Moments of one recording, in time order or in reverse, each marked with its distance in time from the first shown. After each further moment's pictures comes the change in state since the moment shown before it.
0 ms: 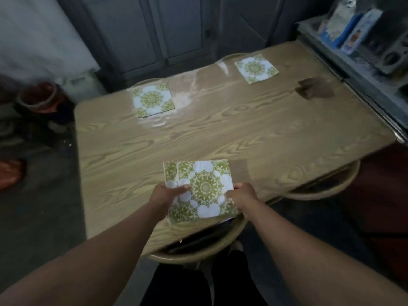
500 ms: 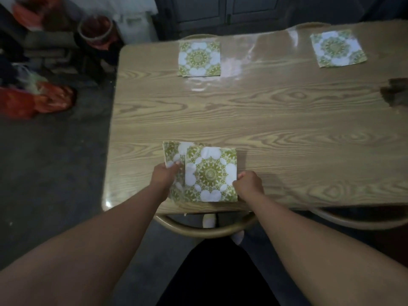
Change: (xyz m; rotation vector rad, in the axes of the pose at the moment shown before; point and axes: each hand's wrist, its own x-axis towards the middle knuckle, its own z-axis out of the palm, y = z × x) left_hand 0.011 -0.037 -0.022 -0.191 0.401 -0.050; right_hand 0.051 -0.004 0.036 -0.573 -0.108 -0.155
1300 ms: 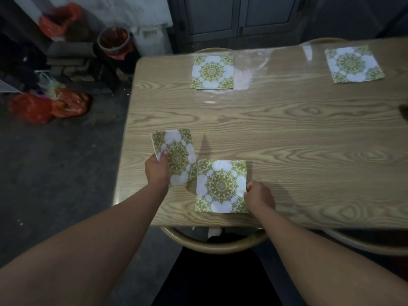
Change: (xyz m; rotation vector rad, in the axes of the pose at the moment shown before) left_hand 0.023 0.040 -0.017 -0.077 0.318 0.224; right_hand 0.013 -0.008 0.005 -0.239 0.125 -0.026
